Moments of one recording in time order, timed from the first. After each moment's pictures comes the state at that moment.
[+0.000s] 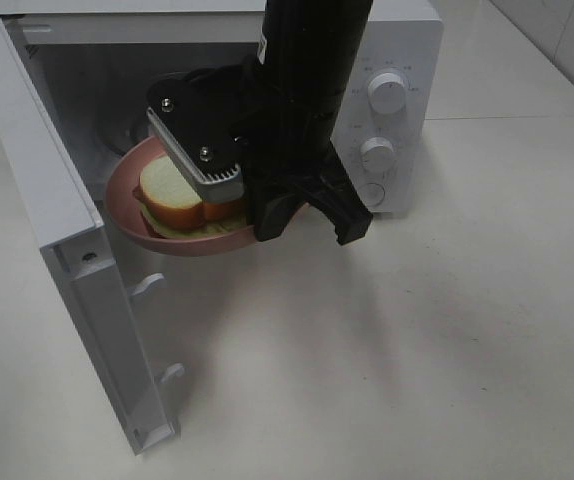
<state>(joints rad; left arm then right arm) 0.01 -0.01 -0.49 -0.06 1.05 0.06 0.77 1.89 -1.57 0.07 1.08 -1.38</state>
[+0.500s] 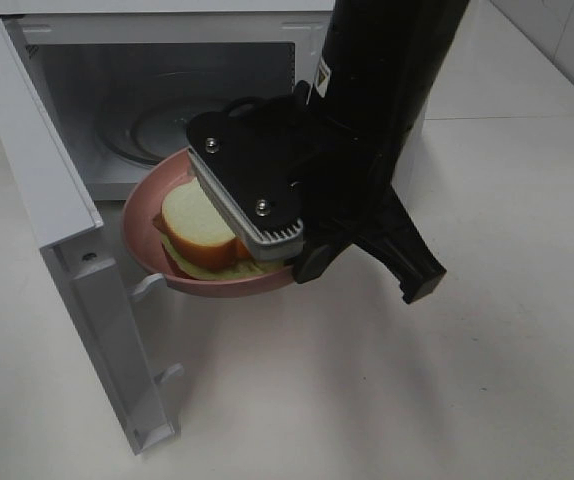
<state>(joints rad) 0.01 -0.01 -0.49 -0.06 1.05 0.06 0.81 1.69 -1.32 0.07 1.01 -1.34</state>
